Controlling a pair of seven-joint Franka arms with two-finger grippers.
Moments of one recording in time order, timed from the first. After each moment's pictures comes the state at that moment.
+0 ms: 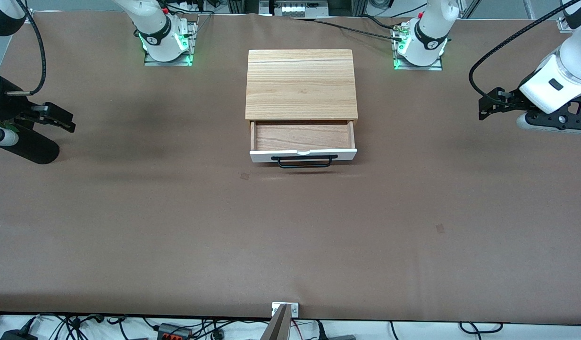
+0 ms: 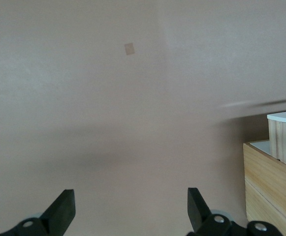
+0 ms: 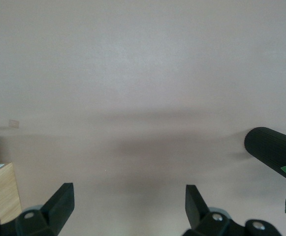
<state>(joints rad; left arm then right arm) -0.05 -0.04 -0.02 -1.72 0.02 1.62 0.03 0.06 0.09 -0.05 -1.54 -0.03 1.58 0.05</state>
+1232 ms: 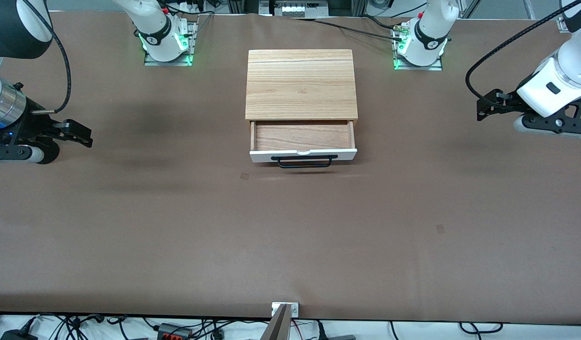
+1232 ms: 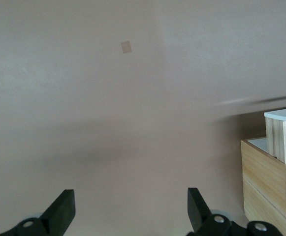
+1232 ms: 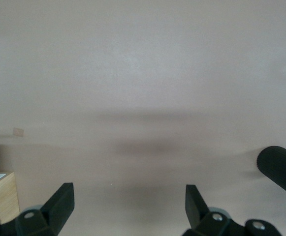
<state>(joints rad) -0.06 0.01 -0.02 -1.66 0.02 1.58 0.03 0.08 0.15 -0.04 -1.54 -0.03 1.66 0.05</state>
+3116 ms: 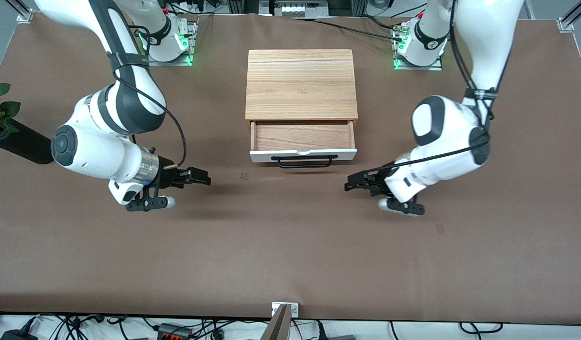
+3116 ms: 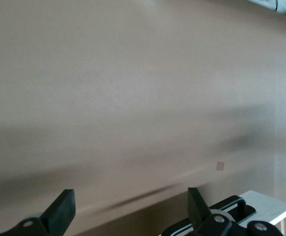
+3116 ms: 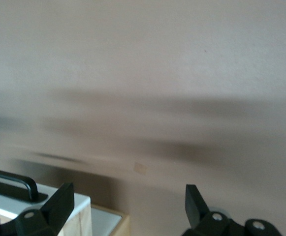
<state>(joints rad) -0.30 0.50 -0.06 -1.64 -0.60 2.25 0.04 0.30 0.47 -0.03 -1.55 0.44 2.06 0.06</state>
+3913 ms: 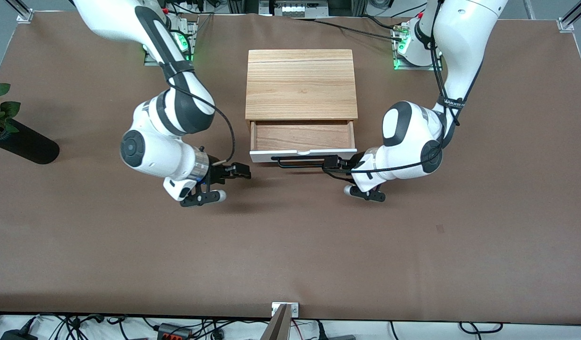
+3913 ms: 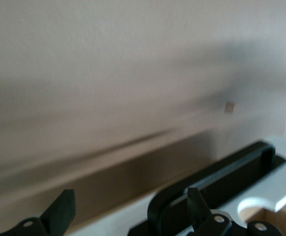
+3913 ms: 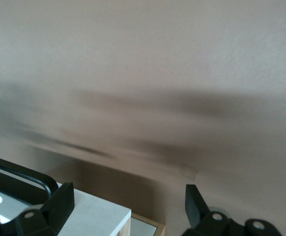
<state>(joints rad) -0.29 0.54 -0.15 -1.71 -0.61 2.13 0.04 0.45 0.57 -0.03 -1.56 0.51 2.13 0.05</state>
